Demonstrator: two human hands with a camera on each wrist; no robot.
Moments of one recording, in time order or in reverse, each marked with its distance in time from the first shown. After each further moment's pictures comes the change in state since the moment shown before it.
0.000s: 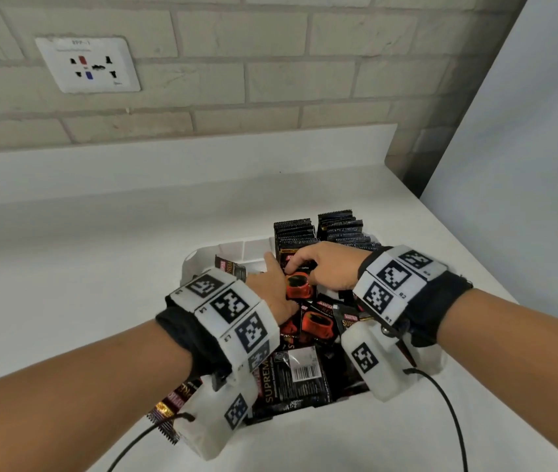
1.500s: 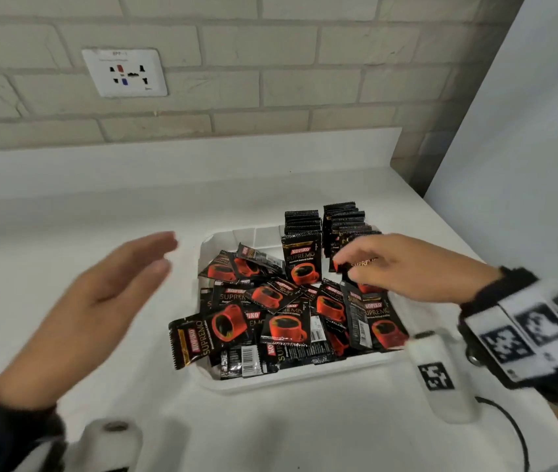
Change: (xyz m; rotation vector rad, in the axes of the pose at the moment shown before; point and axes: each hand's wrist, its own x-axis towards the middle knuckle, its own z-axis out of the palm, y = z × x) left_hand -0.144 -0.106 -0.038 -0.663 0.630 0.405; right_hand -0.100 0.023 -0.005 0.085 0.141 -0.188
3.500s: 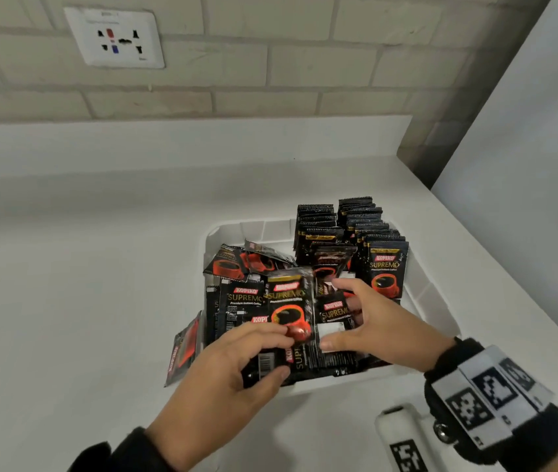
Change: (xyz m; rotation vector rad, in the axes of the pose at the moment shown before) left_hand -0.031 -0.045 0.080 0.080 -0.345 0.064; right_hand 0.017 0.008 0.081 0.351 -0.019 0.271
